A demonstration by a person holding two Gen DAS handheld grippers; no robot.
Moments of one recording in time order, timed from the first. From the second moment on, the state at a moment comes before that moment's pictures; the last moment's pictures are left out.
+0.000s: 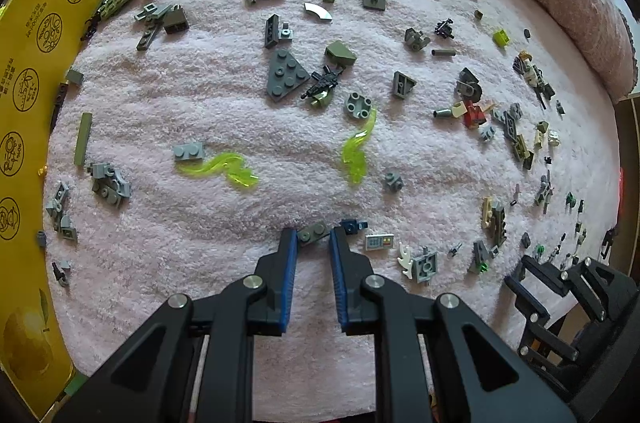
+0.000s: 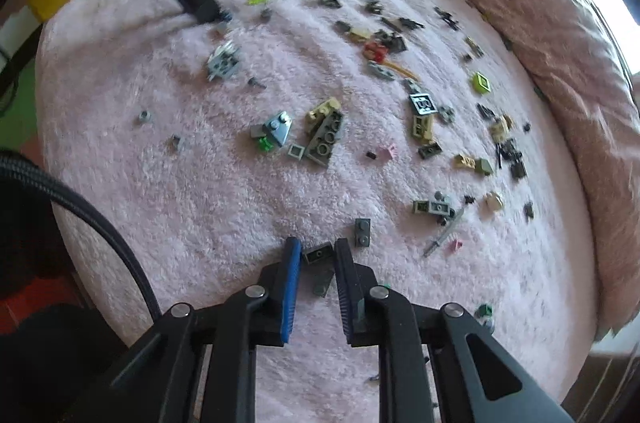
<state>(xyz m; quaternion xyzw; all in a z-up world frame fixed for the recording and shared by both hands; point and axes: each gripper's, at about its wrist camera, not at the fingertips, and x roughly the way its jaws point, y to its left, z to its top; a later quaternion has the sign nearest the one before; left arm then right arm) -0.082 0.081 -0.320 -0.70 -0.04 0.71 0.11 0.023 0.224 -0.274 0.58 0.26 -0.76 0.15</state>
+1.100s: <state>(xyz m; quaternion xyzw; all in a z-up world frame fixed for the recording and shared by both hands) -0.069 -0.017 -0.112 -0.61 -0.11 0.78 0.04 0.013 0.230 -0.152 0.59 0.12 -0.79 0.12</state>
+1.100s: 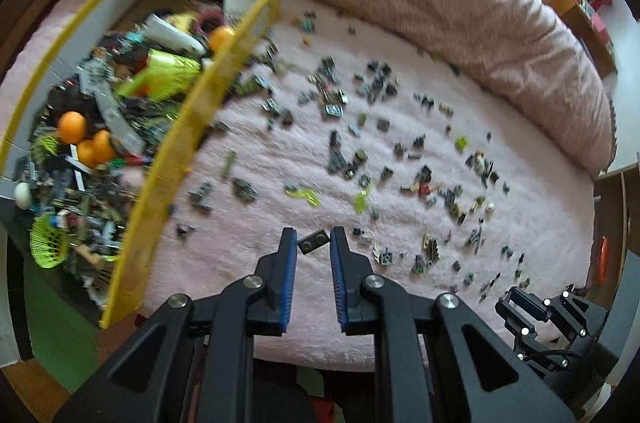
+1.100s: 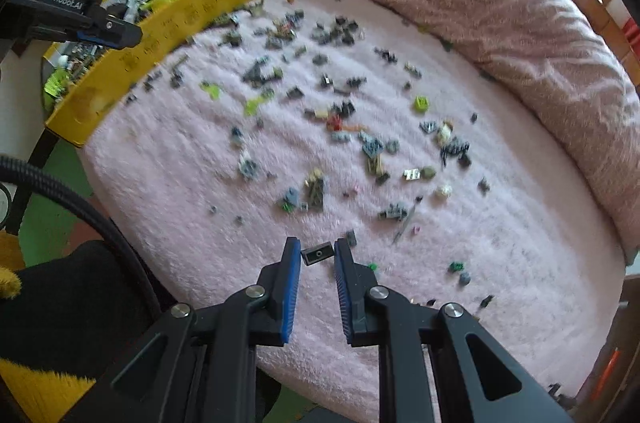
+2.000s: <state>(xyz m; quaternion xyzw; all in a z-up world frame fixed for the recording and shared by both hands) -0.127 -0.300 -0.119 -0.58 -0.17 0.79 -0.09 -0.102 -0.034 -0.099 0.56 0.17 -0.77 0.24</state>
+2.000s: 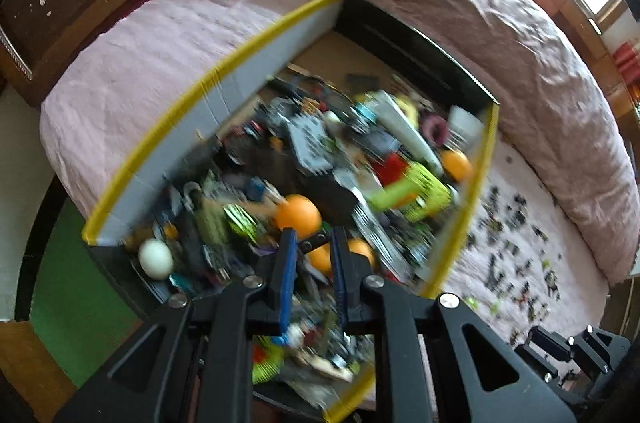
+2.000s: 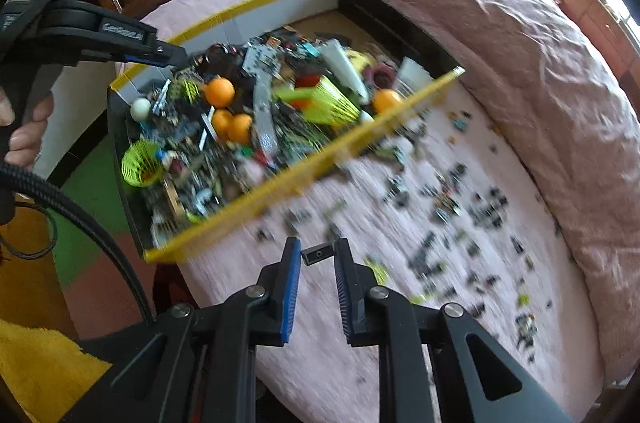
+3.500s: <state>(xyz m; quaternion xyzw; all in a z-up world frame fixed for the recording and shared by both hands) -0.141 -0.349 -0.176 -0.64 -0.16 0.74 -0.14 -0.305 -0.129 -0.093 0.59 0.07 -0.78 0.19</state>
